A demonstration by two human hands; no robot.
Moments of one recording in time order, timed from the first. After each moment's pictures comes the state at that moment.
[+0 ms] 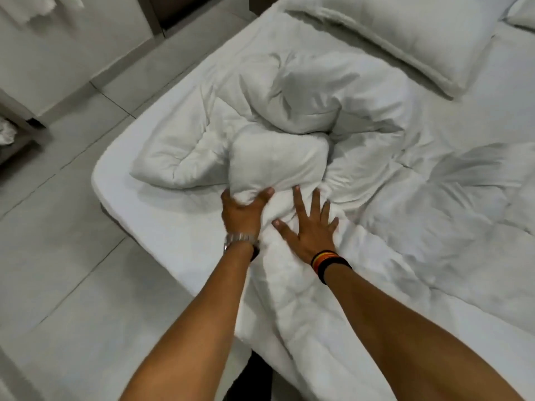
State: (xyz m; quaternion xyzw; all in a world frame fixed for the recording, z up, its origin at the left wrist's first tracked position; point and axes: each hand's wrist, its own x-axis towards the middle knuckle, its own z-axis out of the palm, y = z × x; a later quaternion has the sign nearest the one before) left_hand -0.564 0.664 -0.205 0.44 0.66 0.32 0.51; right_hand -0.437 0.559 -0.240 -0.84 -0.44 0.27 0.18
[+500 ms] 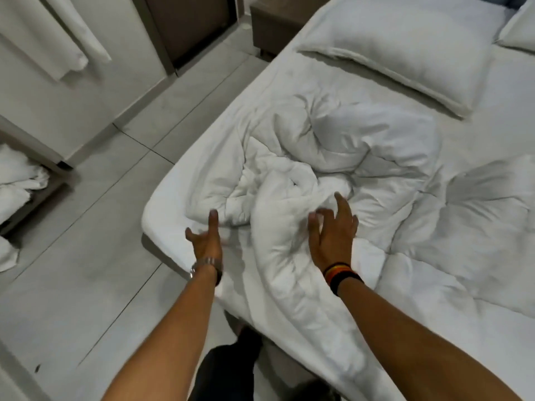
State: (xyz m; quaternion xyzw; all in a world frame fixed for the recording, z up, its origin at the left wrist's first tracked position) left_hand -0.736 0.778 -0.177 0.31 0.72 0.24 0.57; right_hand -0.524 0.632 -0.159 -0.86 -0.37 0.07 0.34
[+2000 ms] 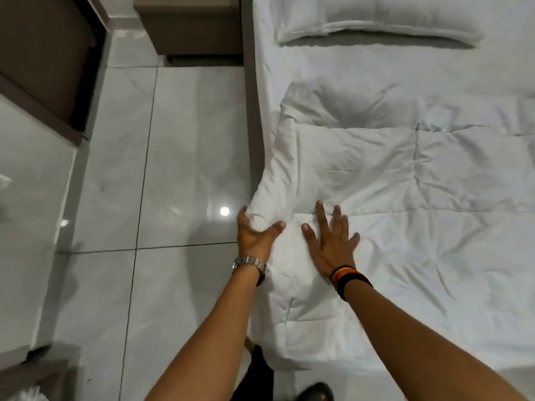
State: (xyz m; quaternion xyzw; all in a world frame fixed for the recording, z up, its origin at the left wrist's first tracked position) left_hand -0.736 1.285 -0.235 0.63 0.44 0.02 0.64; right_hand -0.687 1.110 -0.242 -0.94 -0.06 0.23 0.24
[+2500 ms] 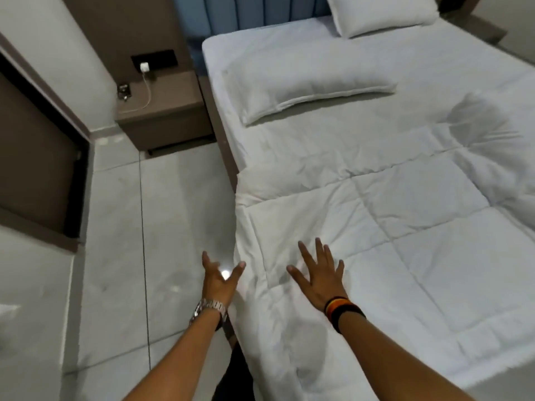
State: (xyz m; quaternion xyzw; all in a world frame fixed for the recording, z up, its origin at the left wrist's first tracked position) left_hand -0.738 1.418 -0.196 0.75 0.35 -0.09 0.55; right_hand -0.700 1.162 -0.197 -0.95 -0.04 0.21 0.24
